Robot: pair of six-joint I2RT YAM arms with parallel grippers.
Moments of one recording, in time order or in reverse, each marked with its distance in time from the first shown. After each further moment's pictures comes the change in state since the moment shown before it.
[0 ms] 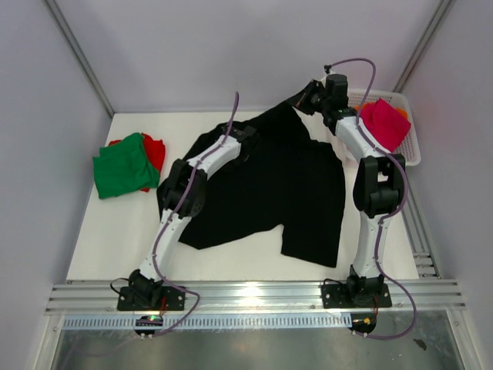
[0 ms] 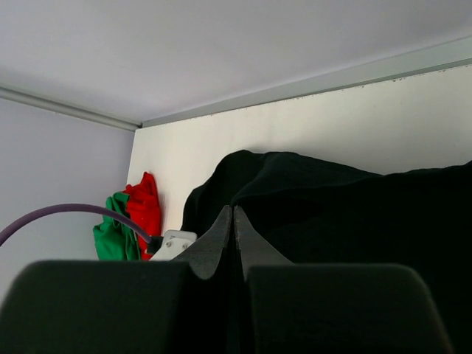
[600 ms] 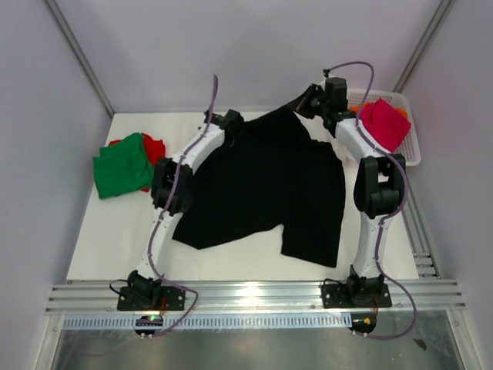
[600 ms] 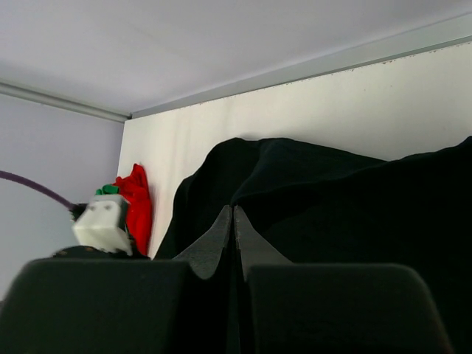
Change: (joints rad) left arm 0.087 -0.050 0.048 -0.028 -0.027 -0.001; right arm 0.000 -0.009 -0.043 -0.003 0.000 -0.017
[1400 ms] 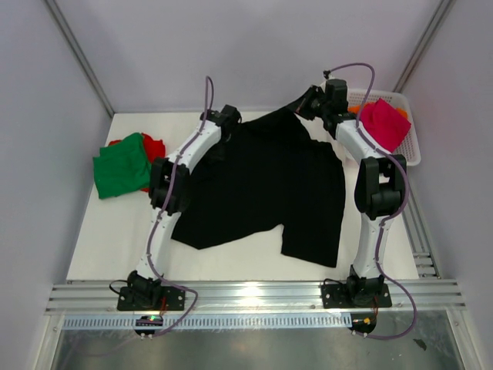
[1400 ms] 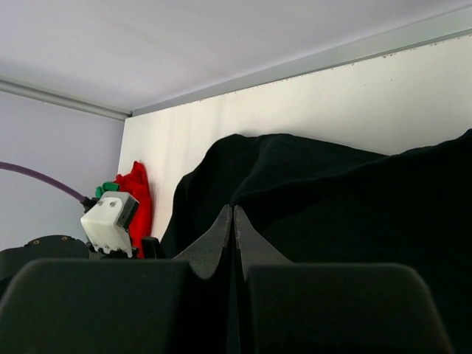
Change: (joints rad) left arm 0.036 -0.038 0.034 -0.019 0.267 0.035; right arm 0.000 -0.019 -0.033 0.017 -0.001 0.002
